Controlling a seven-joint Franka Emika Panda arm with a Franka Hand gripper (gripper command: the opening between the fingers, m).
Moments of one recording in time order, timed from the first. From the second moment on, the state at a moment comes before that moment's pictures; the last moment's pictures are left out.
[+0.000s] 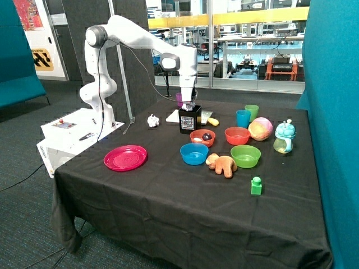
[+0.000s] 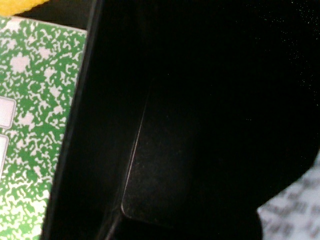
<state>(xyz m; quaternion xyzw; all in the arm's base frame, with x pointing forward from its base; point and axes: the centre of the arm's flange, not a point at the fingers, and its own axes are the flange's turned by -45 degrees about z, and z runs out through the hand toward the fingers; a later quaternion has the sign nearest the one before) 0.591 0.016 0.411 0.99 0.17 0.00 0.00</state>
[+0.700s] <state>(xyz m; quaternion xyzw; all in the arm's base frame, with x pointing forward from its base) 0.589 0.018 0.412 0.98 0.17 0.00 0.00</state>
